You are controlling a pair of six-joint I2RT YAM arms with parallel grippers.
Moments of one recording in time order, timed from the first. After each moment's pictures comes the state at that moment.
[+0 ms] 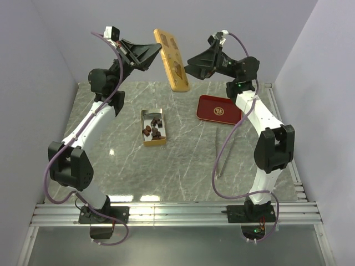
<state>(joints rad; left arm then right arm) -0.29 1.62 1.48 1.01 0.59 -1.78 0.25 1.85 1.68 0.92 -1.11 1.86</state>
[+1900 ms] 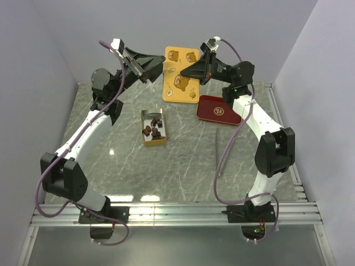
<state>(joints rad) -0.31 1.51 1.36 0.65 0.60 -1.52 0.30 1.80 1.60 0.93 -1.12 1.89</state>
